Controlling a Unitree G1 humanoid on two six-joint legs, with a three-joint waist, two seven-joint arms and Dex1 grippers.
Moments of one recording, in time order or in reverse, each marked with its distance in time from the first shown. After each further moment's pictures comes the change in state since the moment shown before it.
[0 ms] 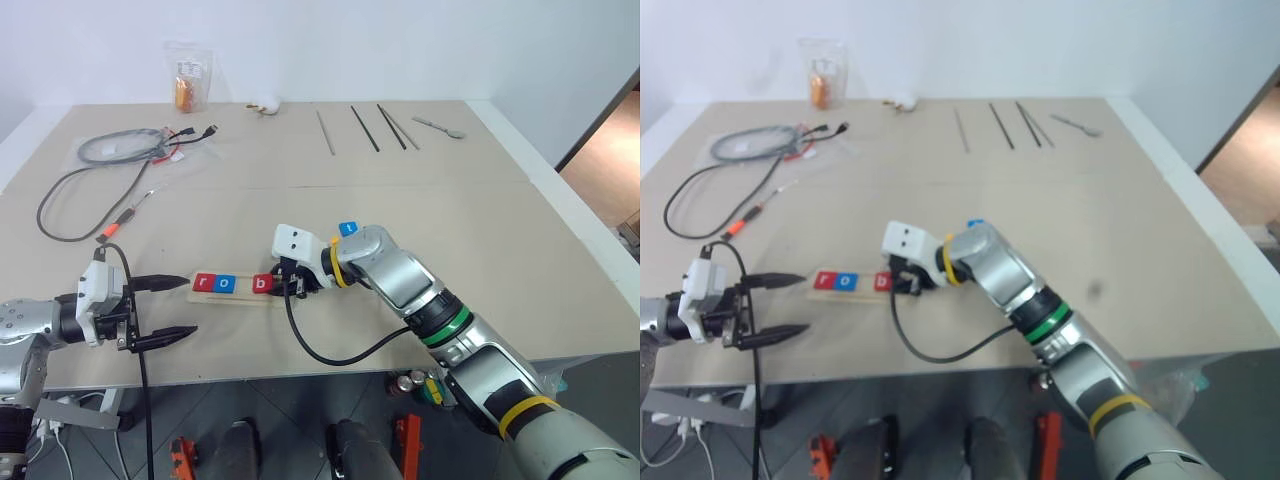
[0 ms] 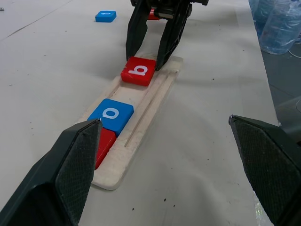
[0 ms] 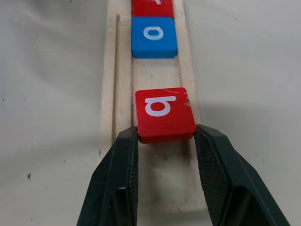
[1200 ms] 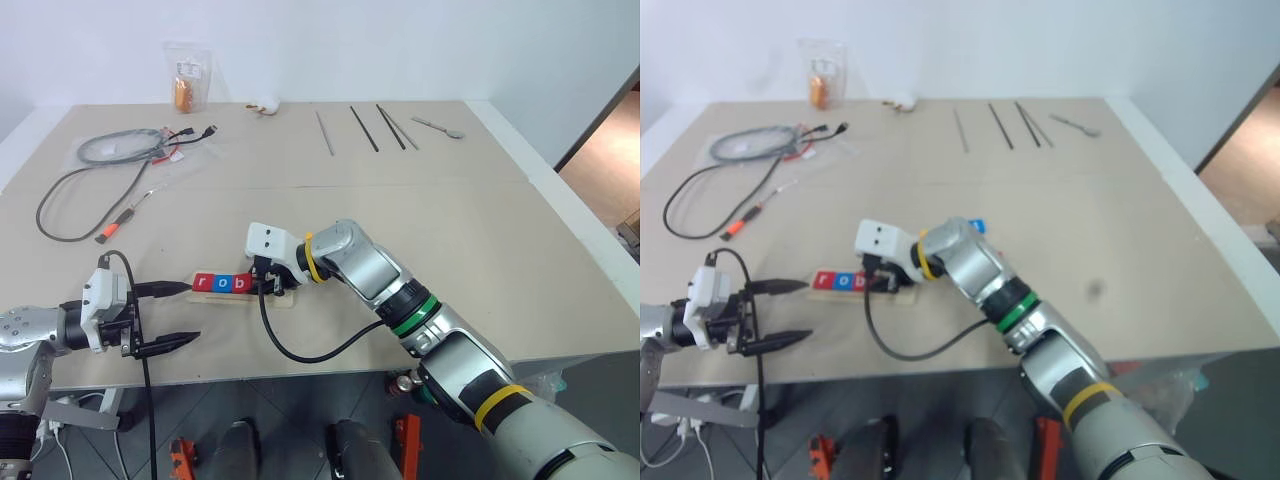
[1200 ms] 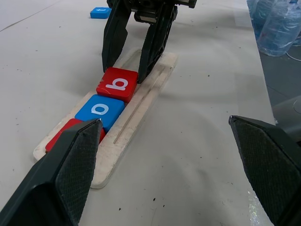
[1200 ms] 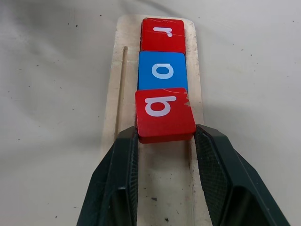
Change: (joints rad) left arm 0.024 -0.023 -0.002 -0.001 0.010 -0.016 0.002; right arm -0.071 0.128 -0.001 0.166 -0.067 -0.081 0.025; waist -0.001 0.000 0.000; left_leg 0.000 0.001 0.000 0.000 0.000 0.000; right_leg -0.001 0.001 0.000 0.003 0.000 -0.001
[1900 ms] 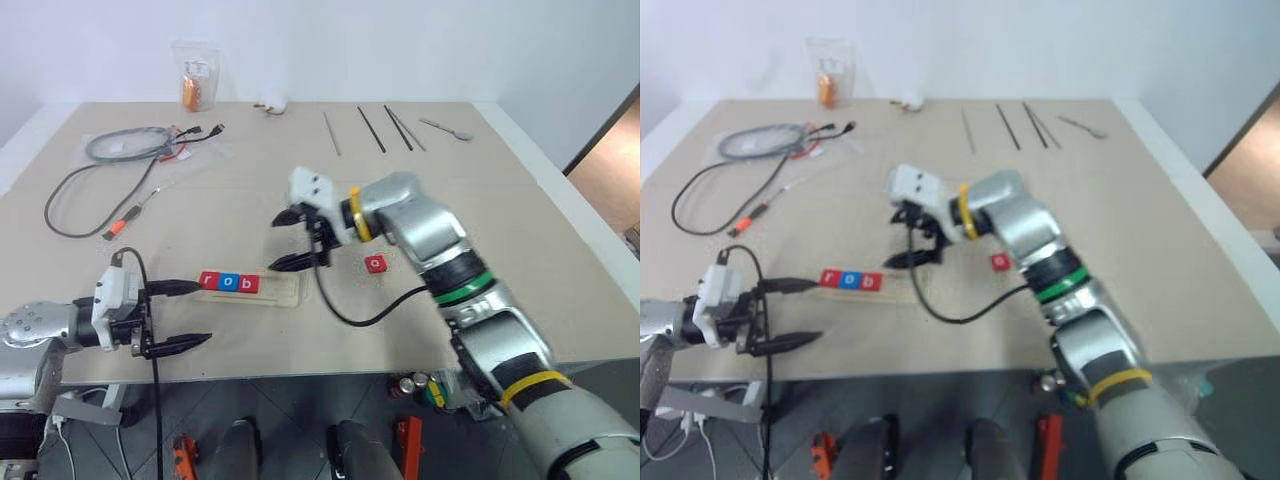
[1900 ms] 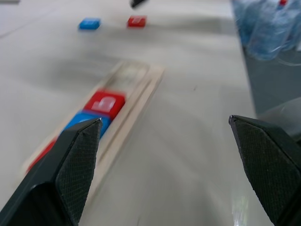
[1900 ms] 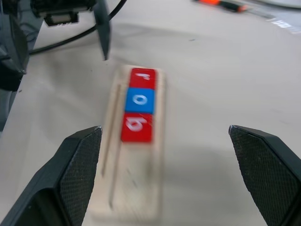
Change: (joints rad) left arm -0.038 -0.029 -0.049 -0.133 -0.030 0.079 0.025; right arm -0.040 -0.257 -0.211 -0.142 0.152 0.013 0.210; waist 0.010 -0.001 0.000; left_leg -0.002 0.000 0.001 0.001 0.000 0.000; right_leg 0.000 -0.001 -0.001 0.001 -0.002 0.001
